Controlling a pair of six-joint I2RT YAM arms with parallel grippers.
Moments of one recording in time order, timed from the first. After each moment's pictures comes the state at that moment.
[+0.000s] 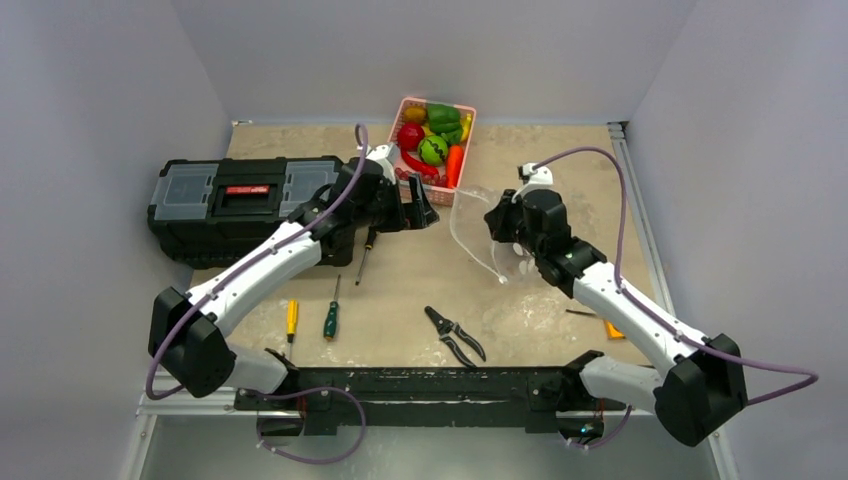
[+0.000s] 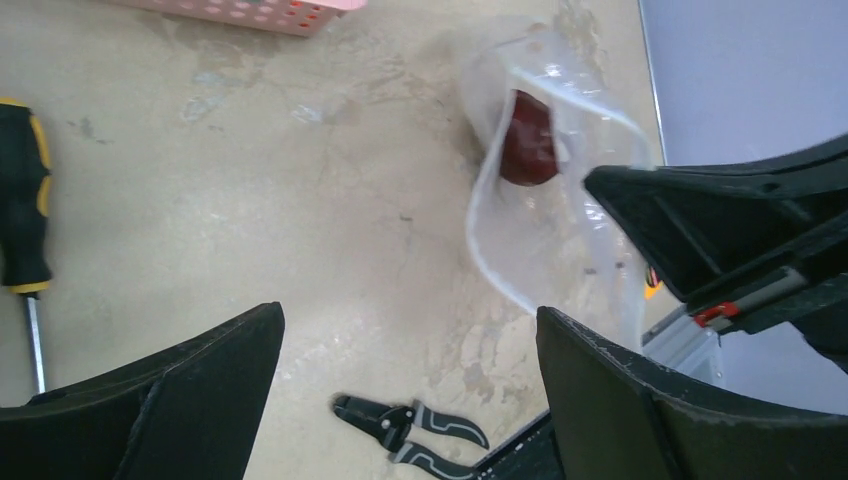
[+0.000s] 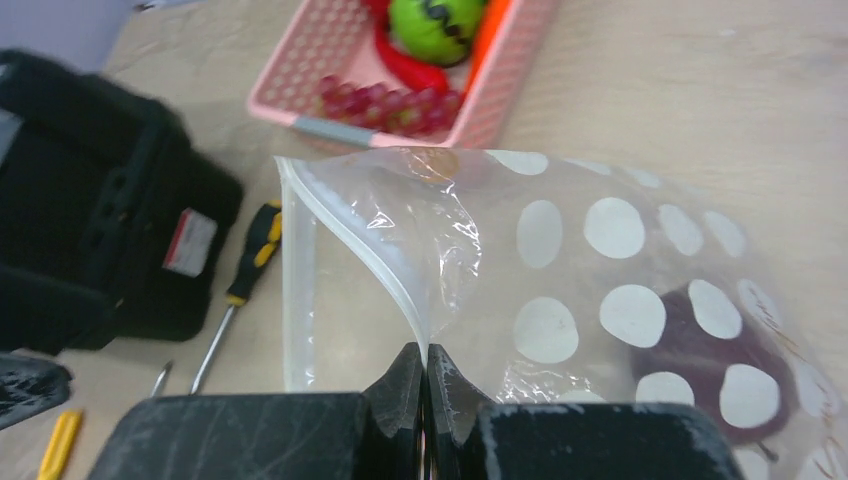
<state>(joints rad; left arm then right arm) -0.64 1.38 1.18 -0.37 0.10 -0.65 0.51 1.13 0.80 -0.07 0.04 0.44</state>
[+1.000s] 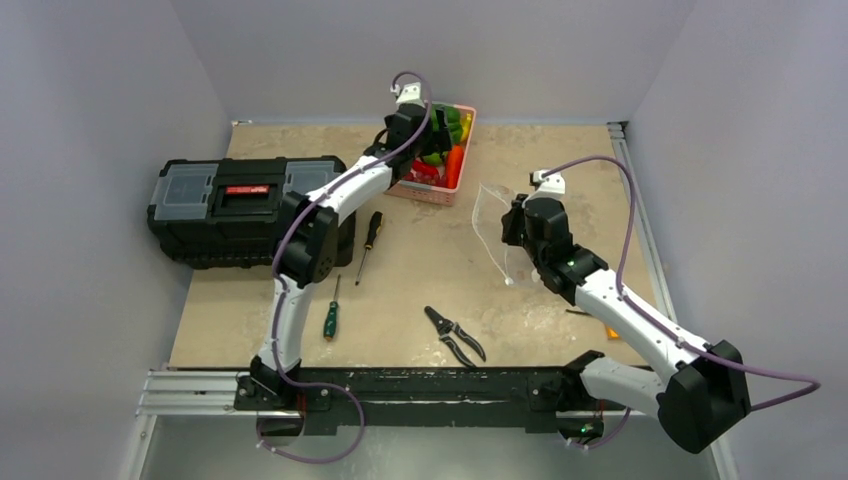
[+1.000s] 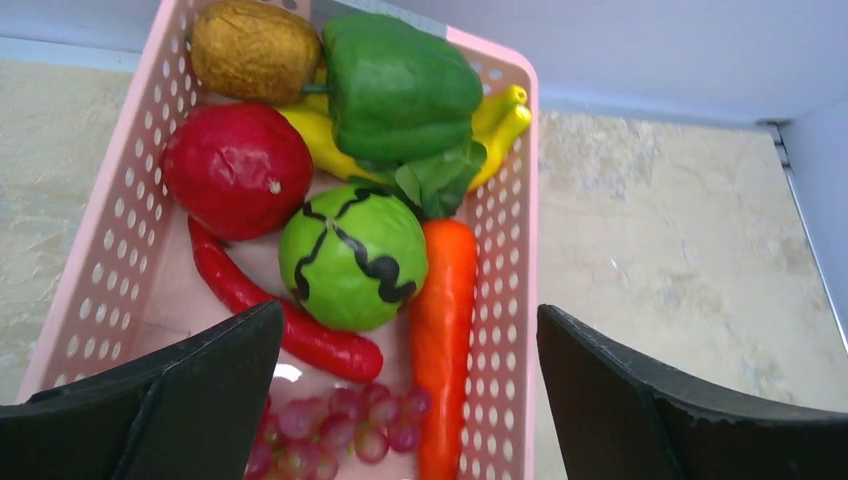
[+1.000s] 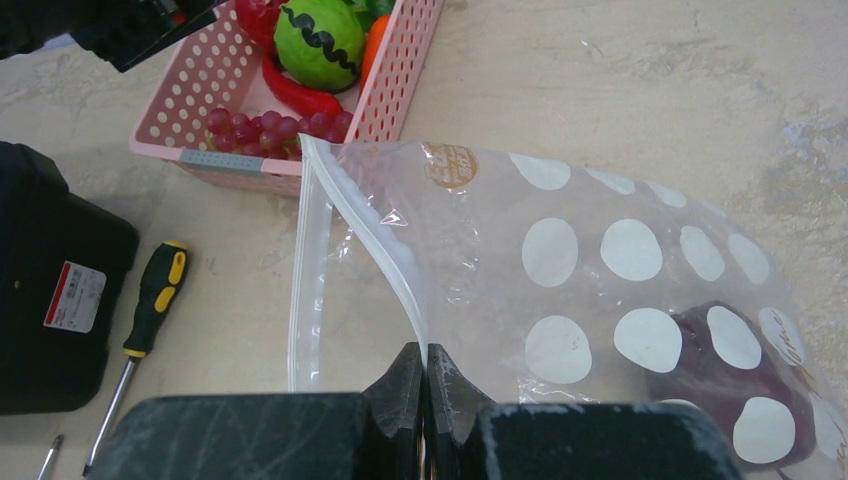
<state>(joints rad) -0.51 2.22 1.90 -0.08 -0.20 -0.47 0.51 1.09 0.76 -0.10 0.32 0.44</state>
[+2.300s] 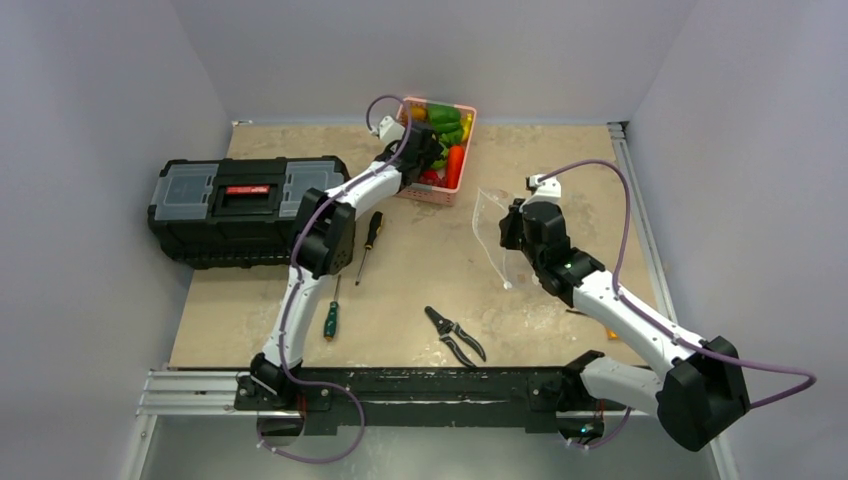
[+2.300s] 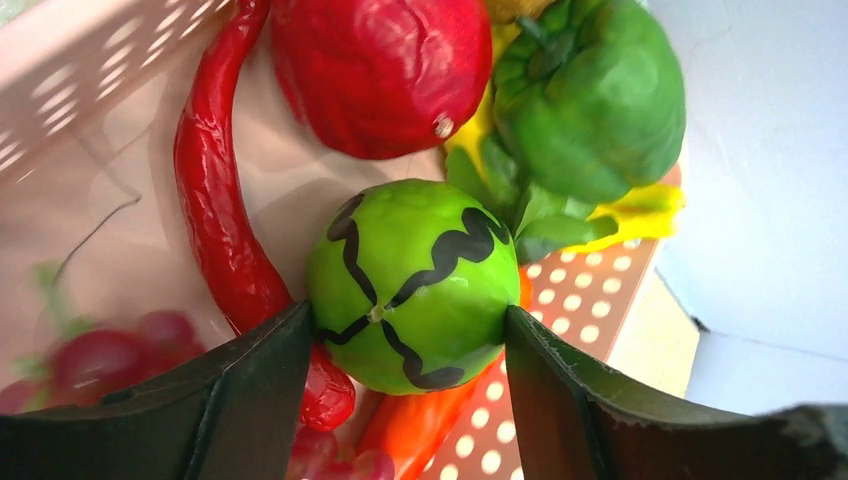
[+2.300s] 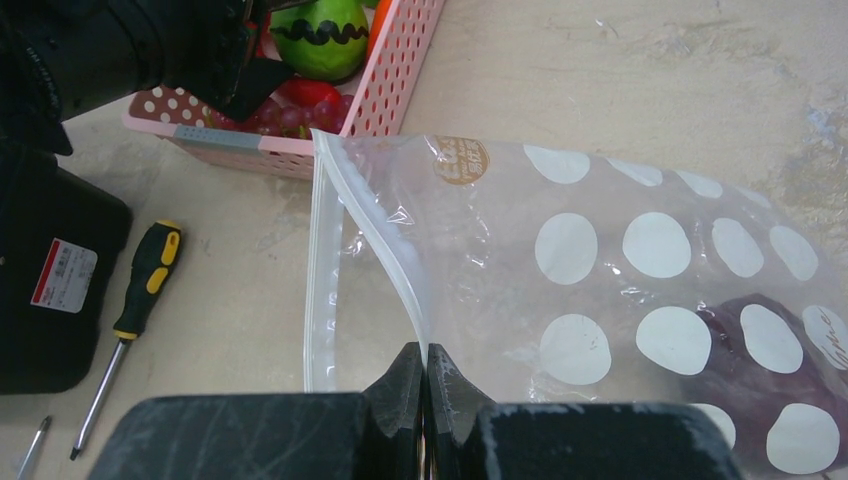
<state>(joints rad) -0.51 2.46 2.05 -0.20 -0.38 -1.17 0.51 1.10 0.72 -0.06 0.30 0.43</state>
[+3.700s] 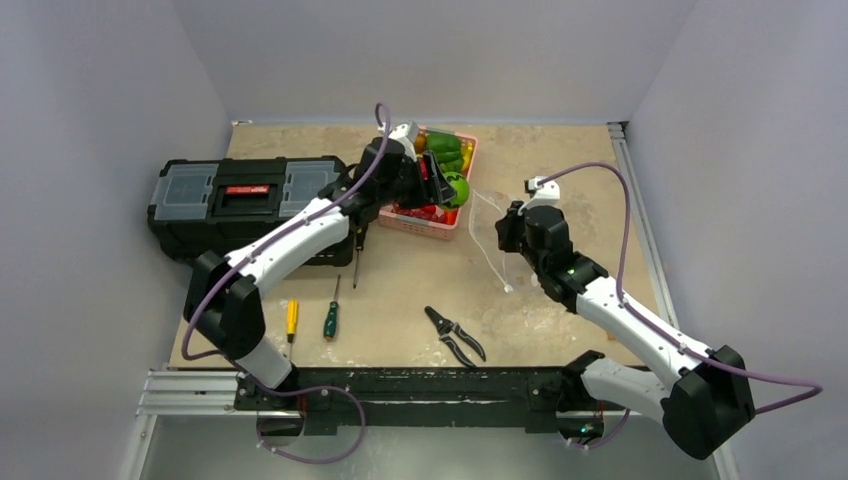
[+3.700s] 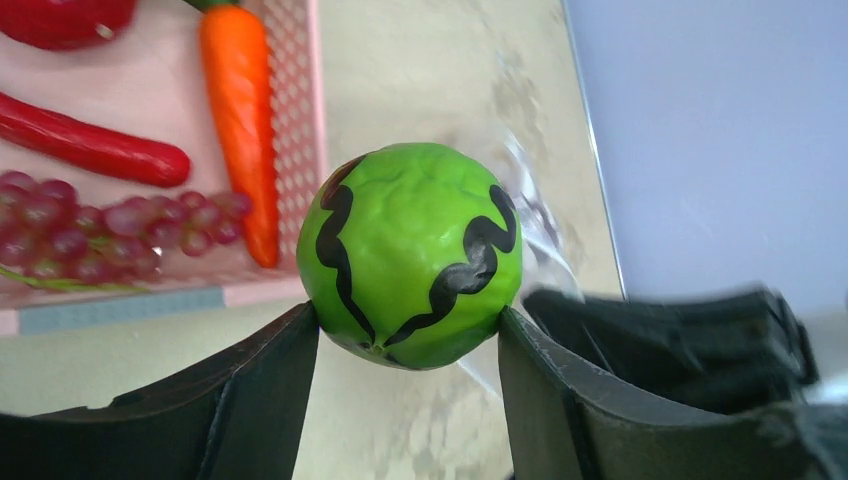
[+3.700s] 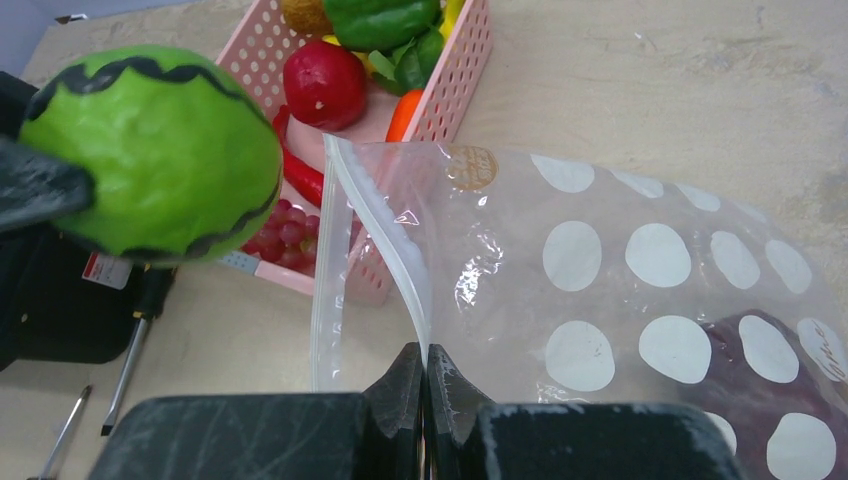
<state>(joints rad) -0.63 1.64 1.37 -0.23 0.07 -0.72 0.54 1.05 0.70 -0.05 0.27 0.42</state>
